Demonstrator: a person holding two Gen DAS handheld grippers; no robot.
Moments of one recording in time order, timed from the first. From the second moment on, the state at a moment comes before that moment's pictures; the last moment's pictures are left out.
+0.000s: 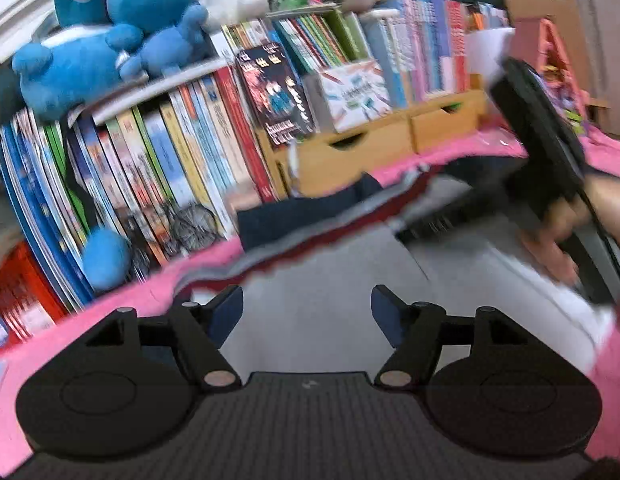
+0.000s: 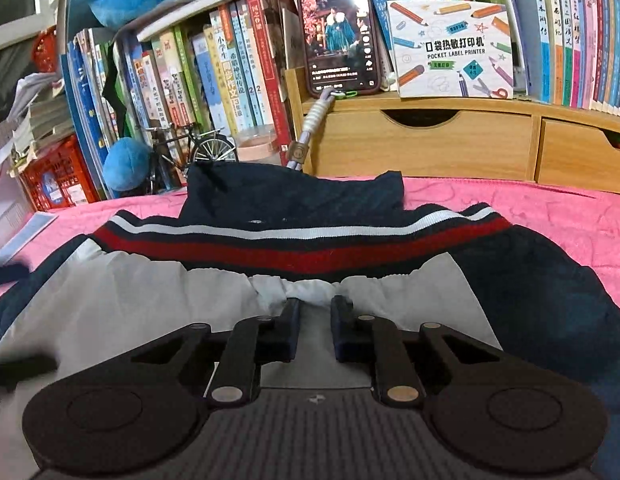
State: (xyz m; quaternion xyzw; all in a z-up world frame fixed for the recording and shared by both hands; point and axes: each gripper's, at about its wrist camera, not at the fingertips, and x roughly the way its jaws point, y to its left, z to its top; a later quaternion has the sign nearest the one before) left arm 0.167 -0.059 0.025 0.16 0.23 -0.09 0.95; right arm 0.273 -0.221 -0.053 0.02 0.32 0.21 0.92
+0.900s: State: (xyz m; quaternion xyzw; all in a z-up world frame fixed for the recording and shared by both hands) left arm 0.238 0.002 -0.031 0.14 0.31 0.01 0.94; right arm 0.205 -0.160 -0.019 -0.07 0.24 0.24 0.94
